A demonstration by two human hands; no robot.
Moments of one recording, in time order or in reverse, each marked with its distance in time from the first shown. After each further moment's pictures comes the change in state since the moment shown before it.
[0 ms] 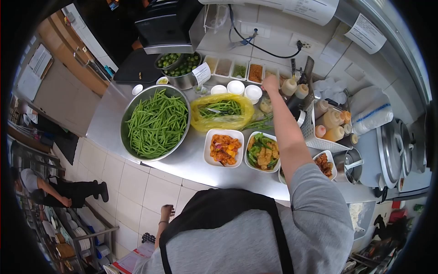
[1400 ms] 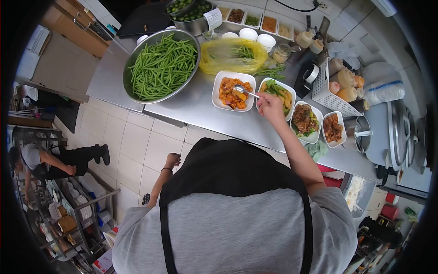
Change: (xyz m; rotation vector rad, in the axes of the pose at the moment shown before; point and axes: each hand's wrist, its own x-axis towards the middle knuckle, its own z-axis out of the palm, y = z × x) left_hand 0.016 0.032 0.011 0.186 -0.226 0.029; right_hand -0.336 0.016 -0.031 0.434 -0.385 -0.074
